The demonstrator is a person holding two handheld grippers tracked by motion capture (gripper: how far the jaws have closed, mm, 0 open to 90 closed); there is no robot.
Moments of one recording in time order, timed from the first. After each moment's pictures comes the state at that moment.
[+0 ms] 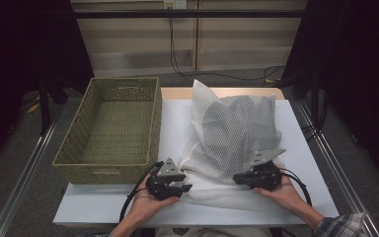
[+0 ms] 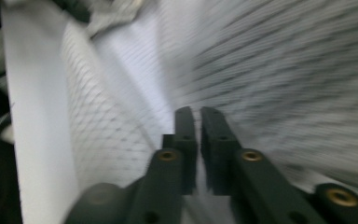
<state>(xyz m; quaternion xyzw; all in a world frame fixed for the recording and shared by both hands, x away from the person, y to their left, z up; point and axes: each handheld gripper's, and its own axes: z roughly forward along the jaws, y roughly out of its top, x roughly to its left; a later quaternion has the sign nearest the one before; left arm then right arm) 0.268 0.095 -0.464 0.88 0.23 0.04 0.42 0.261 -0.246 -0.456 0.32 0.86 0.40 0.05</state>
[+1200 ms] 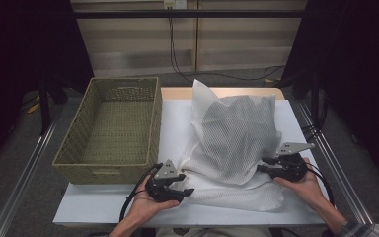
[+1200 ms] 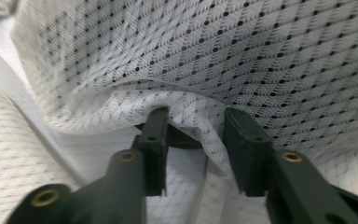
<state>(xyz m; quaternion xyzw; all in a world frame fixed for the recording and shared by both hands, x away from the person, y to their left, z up) 0.265 0.095 -0.464 0.88 0.22 0.04 0.43 0.272 -0.307 -0.458 0.39 0.83 0.36 0.15</state>
